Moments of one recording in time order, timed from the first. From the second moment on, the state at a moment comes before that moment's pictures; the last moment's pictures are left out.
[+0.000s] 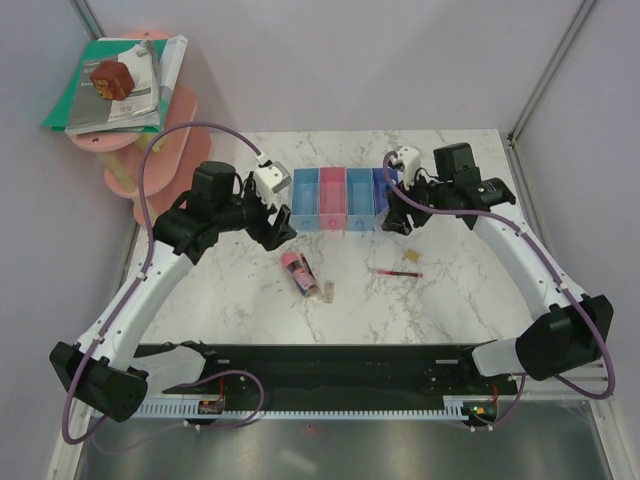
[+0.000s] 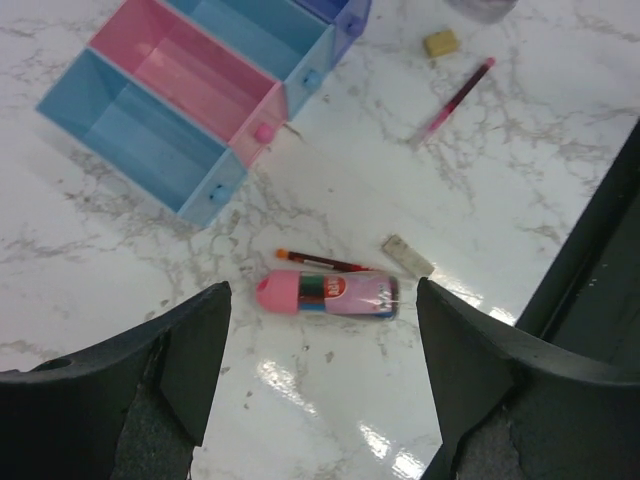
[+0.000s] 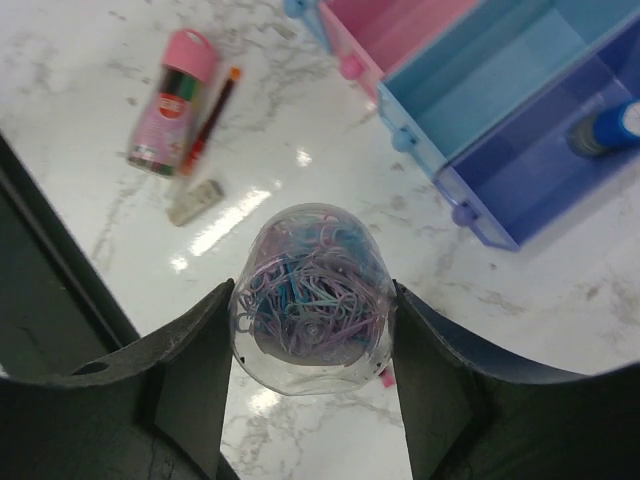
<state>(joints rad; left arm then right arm) -0.43 1.15 1.22 -0.67 0.42 0.29 0.30 1.39 1.33 -0.77 -0.50 -0.32</state>
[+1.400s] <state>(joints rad) -0.74 1.16 1.07 -0.01 0.34 0.26 0.28 1.55 1.22 0.98 -1.33 1.39</state>
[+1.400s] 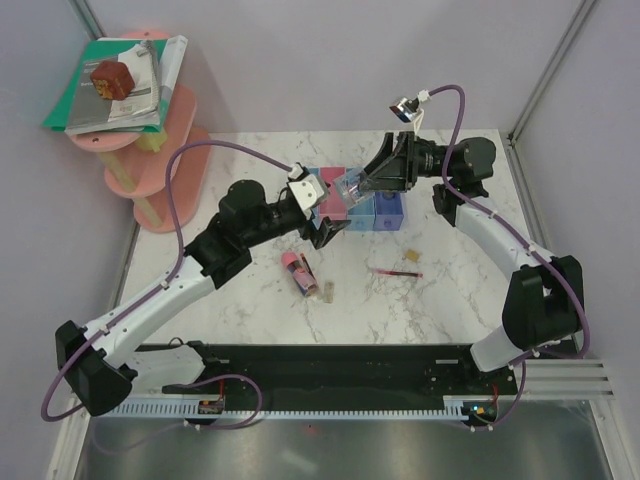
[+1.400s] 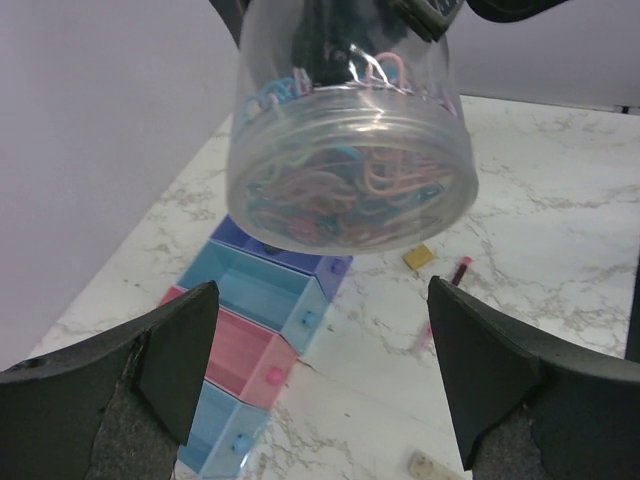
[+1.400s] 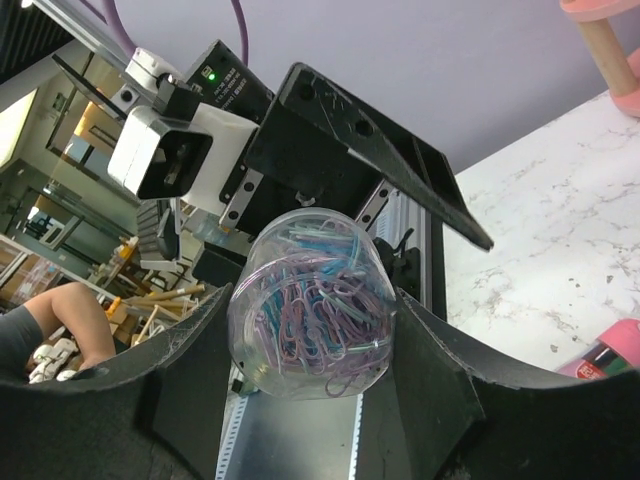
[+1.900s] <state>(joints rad) -0.74 1.08 1.06 0.12 0.30 0.32 0.26 1.56 1.19 1.05 -1.33 1.45</state>
